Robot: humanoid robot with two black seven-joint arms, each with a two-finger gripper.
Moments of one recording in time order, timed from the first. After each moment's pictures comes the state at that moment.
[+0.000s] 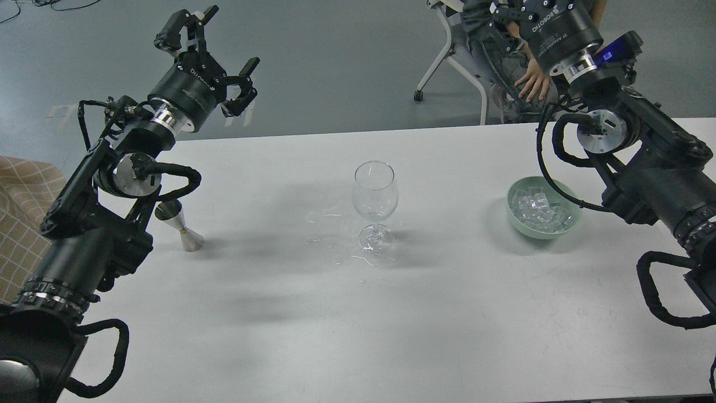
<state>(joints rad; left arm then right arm) -0.77 0.23 -1.23 -0.83 0.45 -0.41 -0.02 1.01 -0.19 0.89 0.53 -0.39 0.48 0.49</state>
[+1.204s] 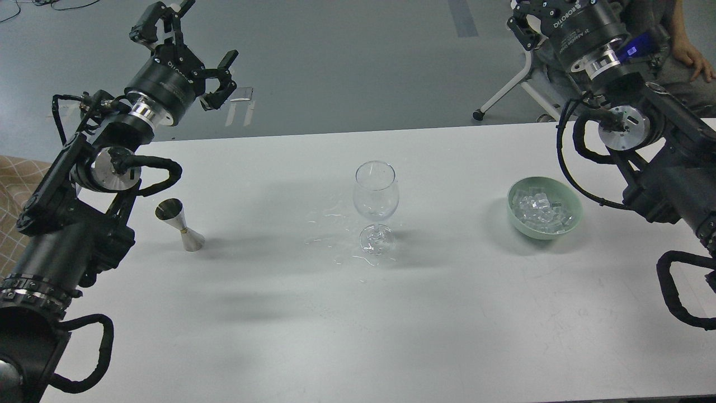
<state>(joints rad) -0.78 0.28 -1.24 -0.82 0.43 -0.39 -0.03 0.99 -0.24 0.89 0.55 -0.39 0.46 0.45</state>
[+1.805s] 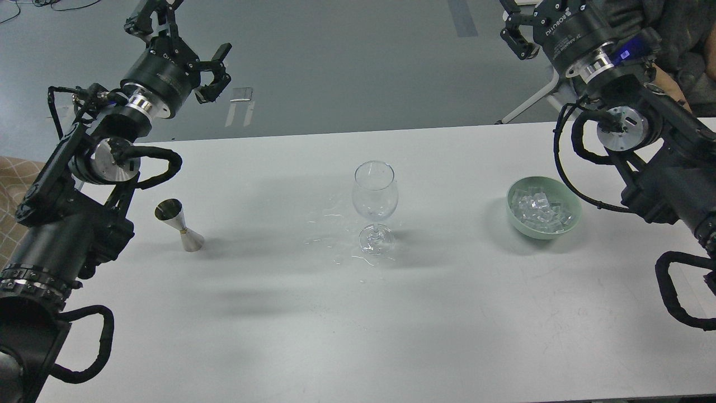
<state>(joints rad) -0.82 0.27 -1.23 -0.79 0.45 -0.35 -0.04 0.99 -0.23 0.89 0.55 -0.39 0.46 0.40</state>
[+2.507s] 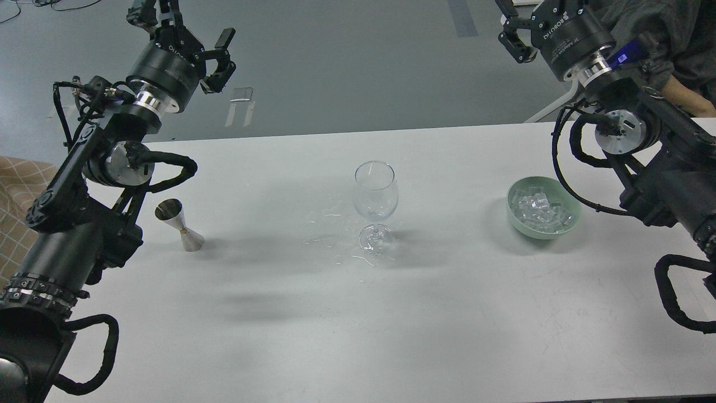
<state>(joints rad) -0.78 0.26 -1.22 -0.90 0.52 -0.29 -0.14 0.98 -0.24 0.89 0.56 -0.39 0.46 0.40</state>
